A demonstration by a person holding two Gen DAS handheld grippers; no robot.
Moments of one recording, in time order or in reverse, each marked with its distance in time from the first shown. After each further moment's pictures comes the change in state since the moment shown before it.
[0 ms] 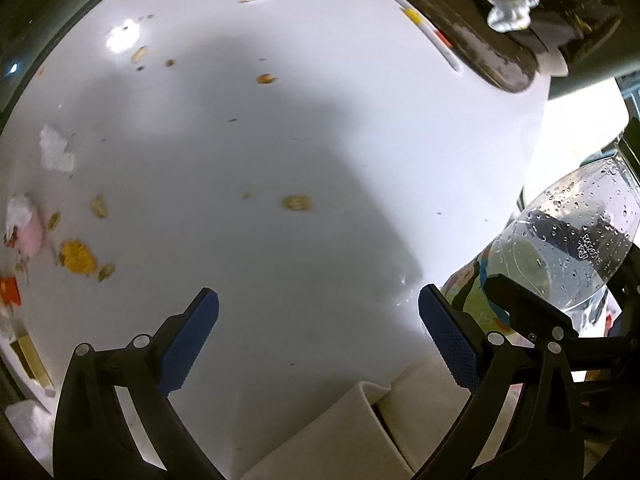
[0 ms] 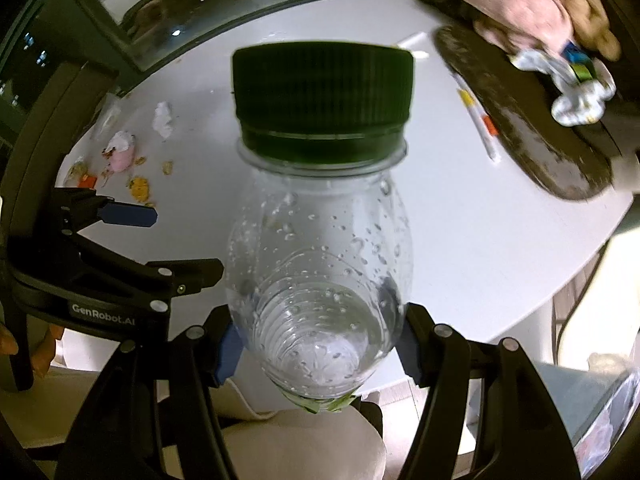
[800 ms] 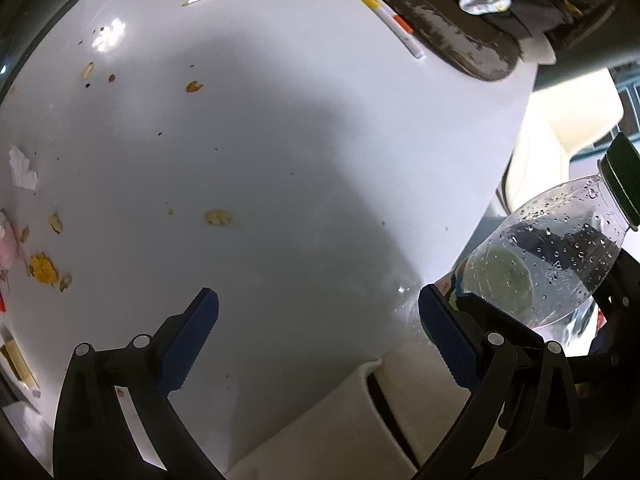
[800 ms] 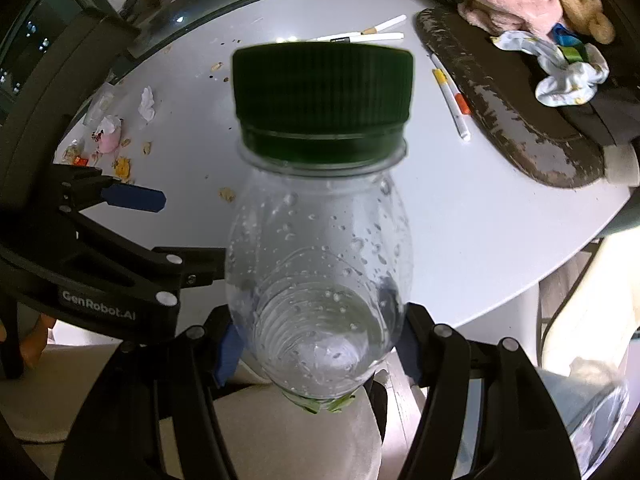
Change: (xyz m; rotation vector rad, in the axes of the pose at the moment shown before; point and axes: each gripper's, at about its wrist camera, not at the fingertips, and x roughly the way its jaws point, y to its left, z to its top) left arm 0.015 -0.058 0.011 0.015 0.028 -0.034; right arm -0.005 -0.049 -0.018 -0.034 0.038 -0.004
